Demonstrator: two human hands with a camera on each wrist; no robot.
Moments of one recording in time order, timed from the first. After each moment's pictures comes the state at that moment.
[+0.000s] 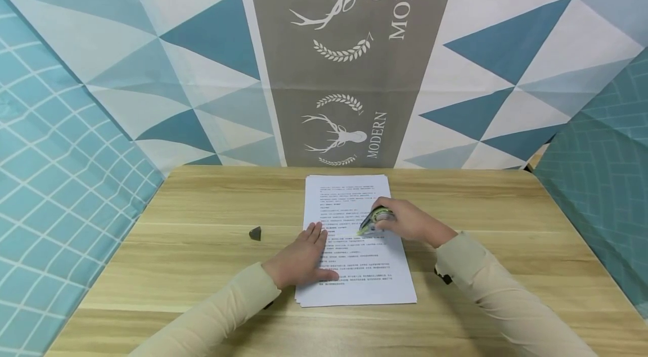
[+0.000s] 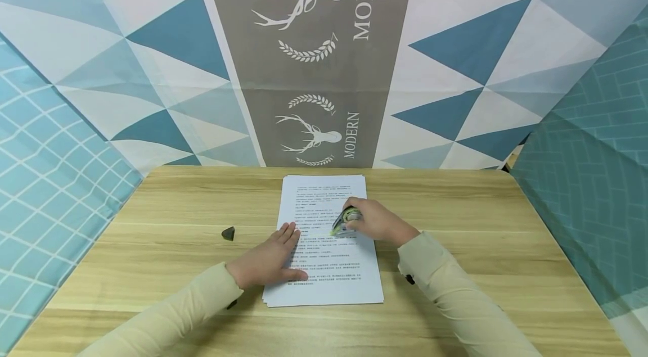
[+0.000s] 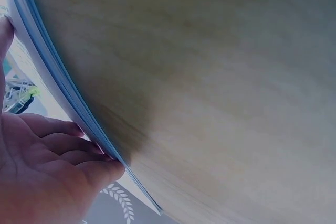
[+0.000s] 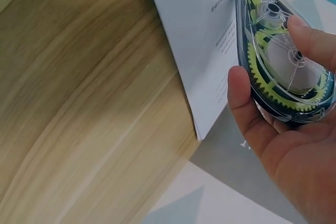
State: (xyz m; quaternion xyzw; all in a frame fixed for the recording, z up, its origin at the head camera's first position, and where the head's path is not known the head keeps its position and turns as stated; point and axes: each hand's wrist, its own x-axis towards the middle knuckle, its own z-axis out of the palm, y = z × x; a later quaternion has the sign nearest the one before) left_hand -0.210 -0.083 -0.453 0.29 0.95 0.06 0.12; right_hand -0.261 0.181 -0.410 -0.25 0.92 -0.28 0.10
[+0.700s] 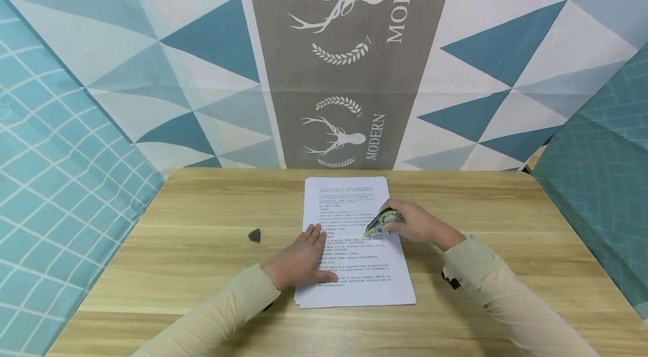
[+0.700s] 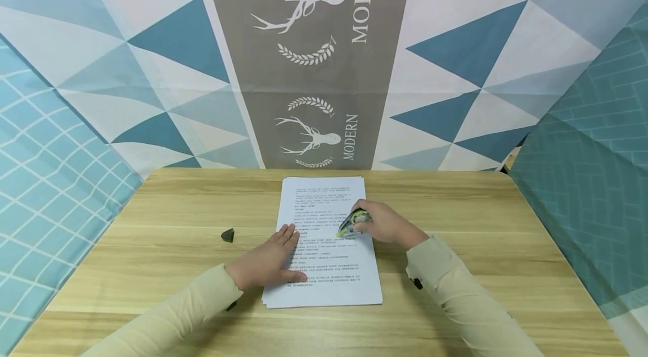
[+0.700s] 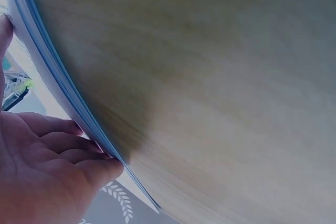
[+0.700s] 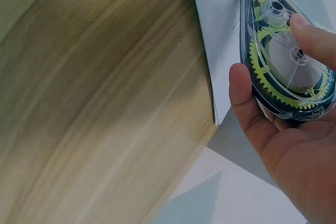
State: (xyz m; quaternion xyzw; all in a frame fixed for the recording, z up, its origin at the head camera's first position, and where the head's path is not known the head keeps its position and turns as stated) left_hand -0.208 -0.082 -0.449 0.29 0.95 0.05 0.11; right_hand -0.258 0.197 -0.410 -0.21 0.93 -0.29 0.11
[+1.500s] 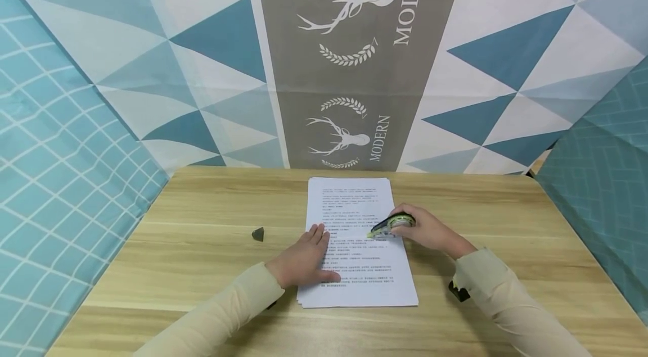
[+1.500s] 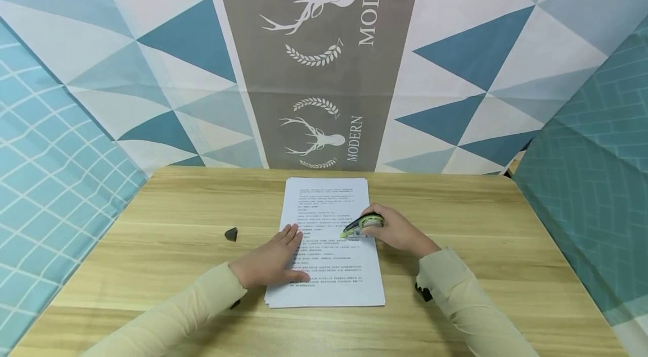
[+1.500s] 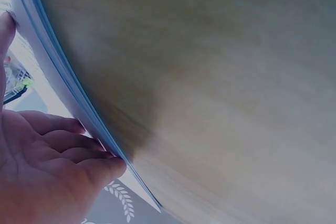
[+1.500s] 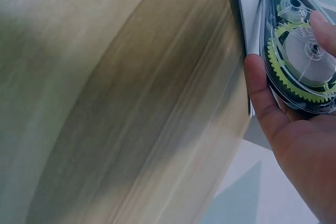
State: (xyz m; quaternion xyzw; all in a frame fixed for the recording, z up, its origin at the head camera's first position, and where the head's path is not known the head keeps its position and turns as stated) left_hand -0.208 -0.082 -0.450 0.28 0.95 0.06 0.12; right_hand -0.256 0.215 -0.435 -0.17 0.89 -0.40 0.11
